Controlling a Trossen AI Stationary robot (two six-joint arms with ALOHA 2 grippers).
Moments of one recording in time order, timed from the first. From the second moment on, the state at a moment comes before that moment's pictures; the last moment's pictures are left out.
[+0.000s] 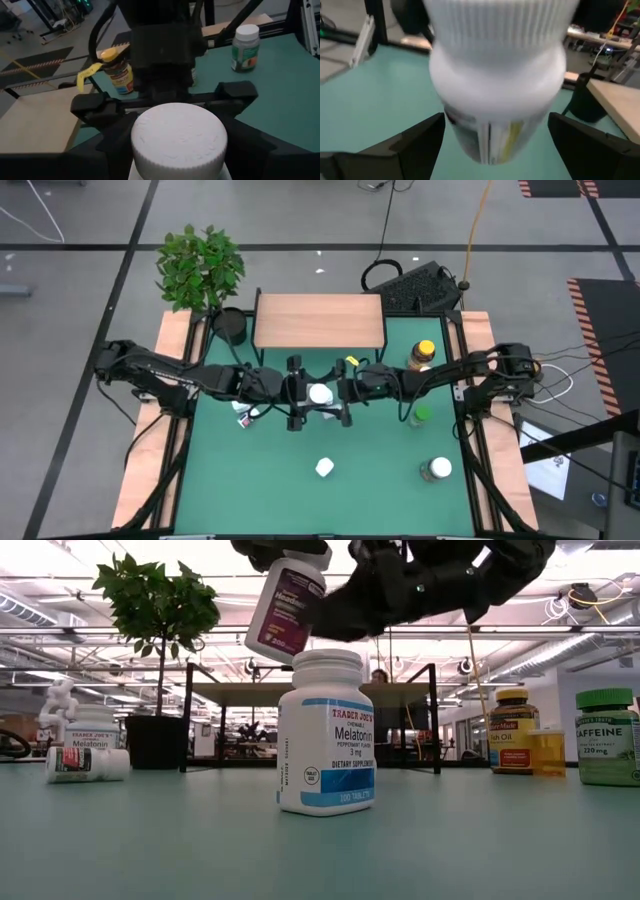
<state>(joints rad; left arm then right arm) -0.15 1.42 1.07 -0.05 -0.24 0.17 0.00 1.63 0.80 0.59 -0.05 -0.21</state>
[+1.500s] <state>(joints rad) -0.11 1.51 1.07 0.26 -0.21 0.29 -0.07 1.57 0.54 1.04 -0.19 -0.20</state>
